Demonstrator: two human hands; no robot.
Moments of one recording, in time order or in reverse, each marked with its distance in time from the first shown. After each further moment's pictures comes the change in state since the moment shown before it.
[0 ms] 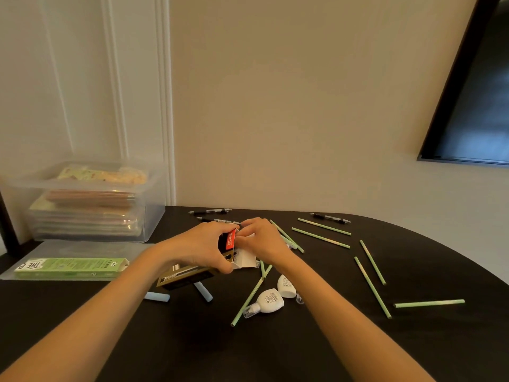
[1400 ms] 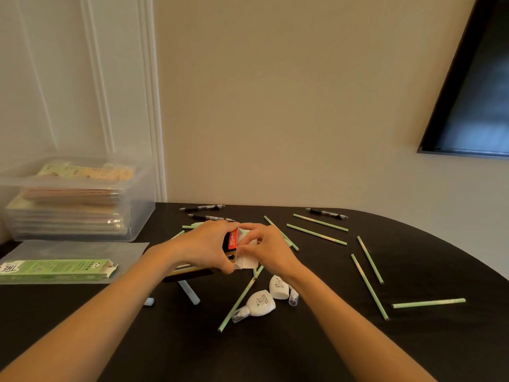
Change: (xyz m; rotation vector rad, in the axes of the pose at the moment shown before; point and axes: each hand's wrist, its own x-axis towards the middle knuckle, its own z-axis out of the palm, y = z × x) left_hand 0.034 0.005 0.017 0.107 0.000 0.009; right_hand -0.009 0.039 -0.010 0.162 -0.017 -0.010
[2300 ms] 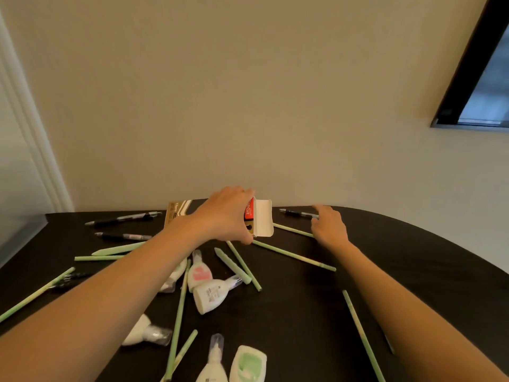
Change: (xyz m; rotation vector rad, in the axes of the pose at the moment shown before) left_hand 0.238 0.046 0.031 0.215 0.074 -0.015; right_hand 0.138 0.250 -0.174 -0.526 0.391 0.481
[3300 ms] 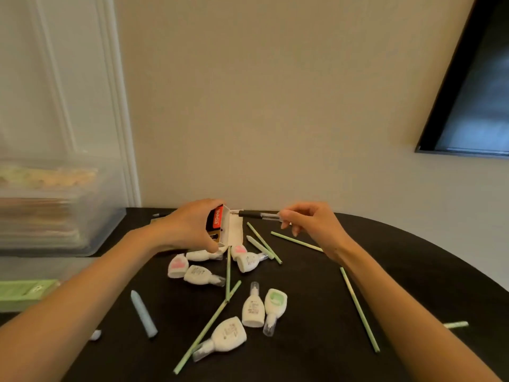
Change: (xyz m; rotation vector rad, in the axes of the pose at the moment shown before) left_hand -0.164 -0.043 -0.052 -0.234 0.047 -0.074; right_hand -0.175 -0.109 -0.097 0.738 -0.283 -0.372
